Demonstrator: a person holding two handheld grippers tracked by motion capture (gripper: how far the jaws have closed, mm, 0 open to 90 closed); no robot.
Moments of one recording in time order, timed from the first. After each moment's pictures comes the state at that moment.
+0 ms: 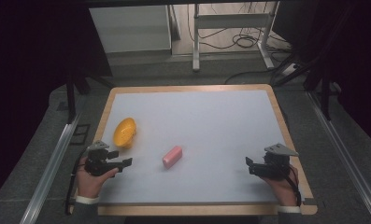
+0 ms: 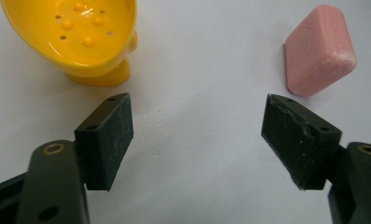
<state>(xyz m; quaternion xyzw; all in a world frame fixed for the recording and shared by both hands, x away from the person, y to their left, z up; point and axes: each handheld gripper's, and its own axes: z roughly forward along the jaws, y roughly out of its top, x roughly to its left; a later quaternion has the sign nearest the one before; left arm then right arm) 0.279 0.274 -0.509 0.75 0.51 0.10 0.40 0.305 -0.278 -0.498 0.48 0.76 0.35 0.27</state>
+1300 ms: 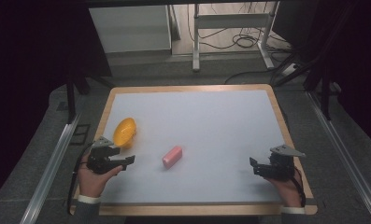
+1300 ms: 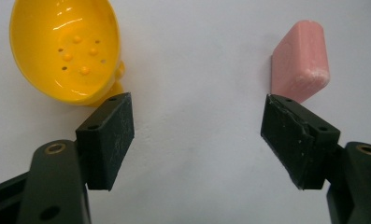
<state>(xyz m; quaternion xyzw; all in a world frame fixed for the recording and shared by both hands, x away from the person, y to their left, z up) 0.275 0.251 -0.477 0.76 0.51 0.13 0.37 0.303 -0.293 -0.499 0.49 0.75 0.36 0.26</state>
